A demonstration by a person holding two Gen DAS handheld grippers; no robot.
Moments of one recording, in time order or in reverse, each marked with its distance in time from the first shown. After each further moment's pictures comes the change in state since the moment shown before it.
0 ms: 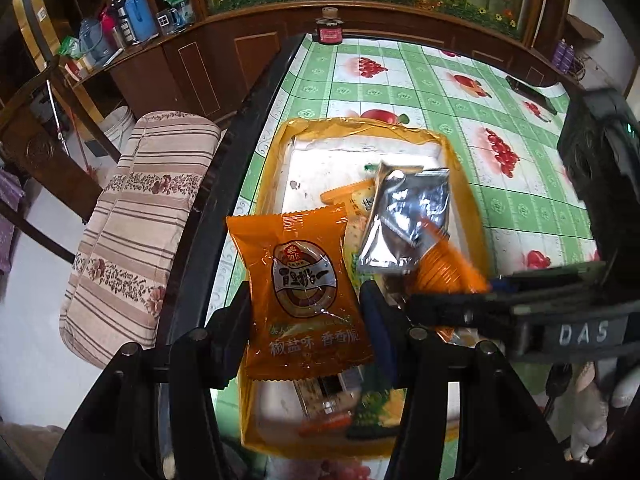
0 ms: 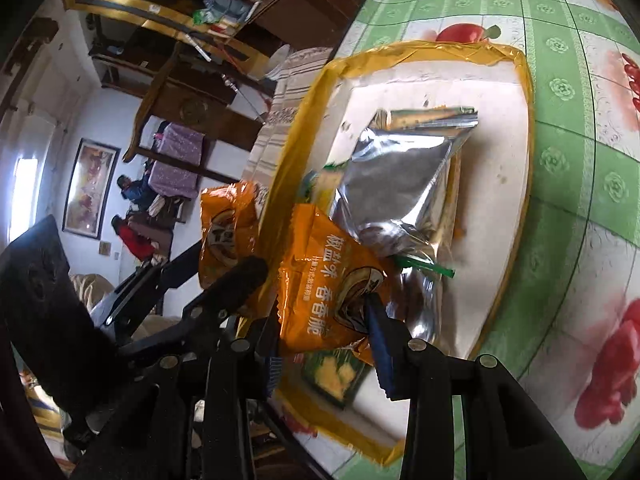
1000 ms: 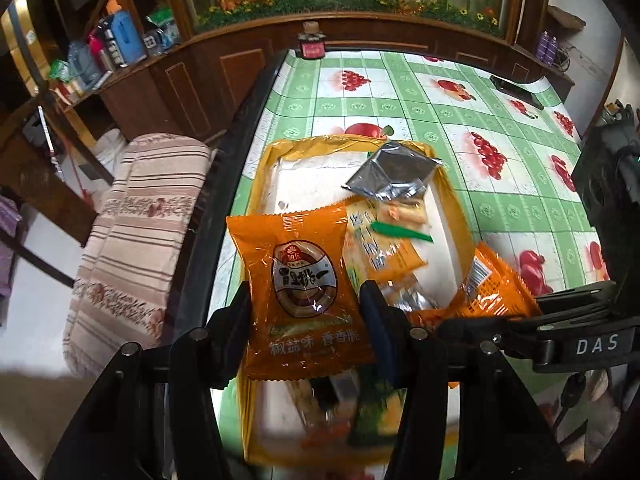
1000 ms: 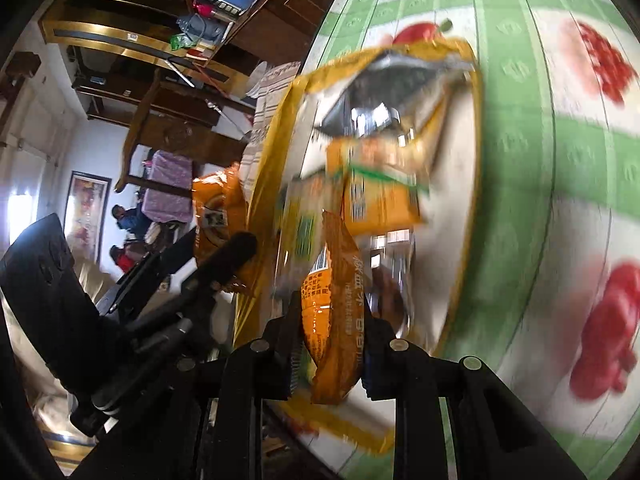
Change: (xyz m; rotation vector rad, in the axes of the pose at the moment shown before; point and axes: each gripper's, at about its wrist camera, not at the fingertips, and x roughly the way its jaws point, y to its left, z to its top) left arm -0.019 -0.009 -0.002 0.059 -0.060 0.001; right arm -0.015 -0.018 -0.018 0.104 -0.027 0.017
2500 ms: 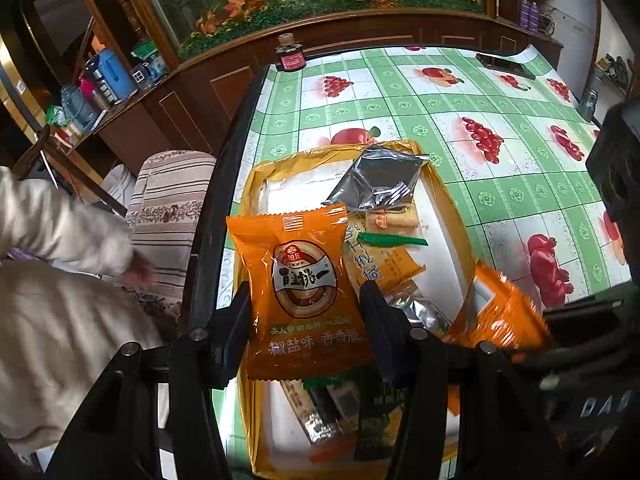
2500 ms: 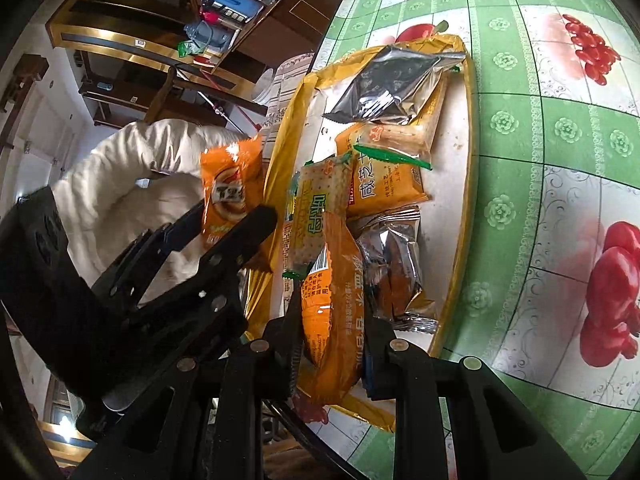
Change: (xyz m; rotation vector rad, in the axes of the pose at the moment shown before) left arm 0.010 -0.026 0.011 0.138 -0.026 0.061; right arm -0.013 0.007 -0.028 0.007 -0.029 0.018
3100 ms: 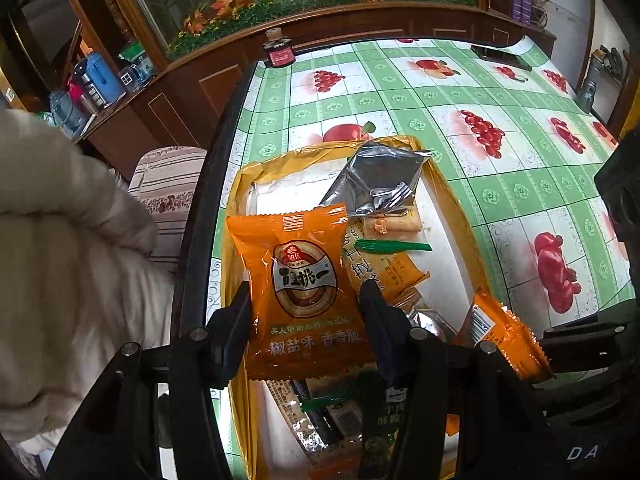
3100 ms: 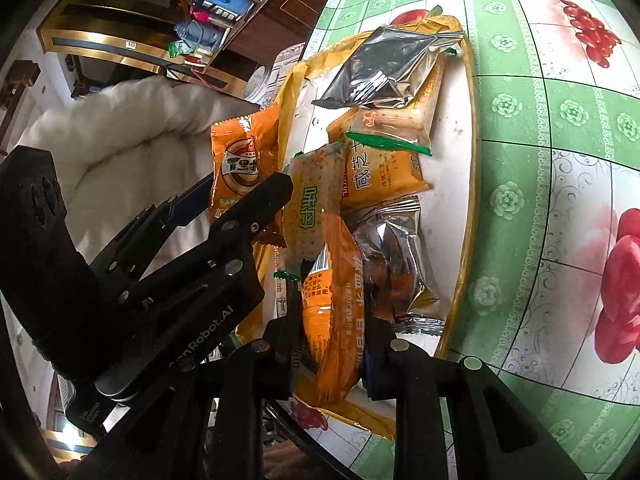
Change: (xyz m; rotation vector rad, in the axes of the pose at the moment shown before) left arm 0.017 -0.002 0.007 0.032 0.010 -0.016; right arm 0.007 -0.004 -0.004 0.031 0.005 -0.012
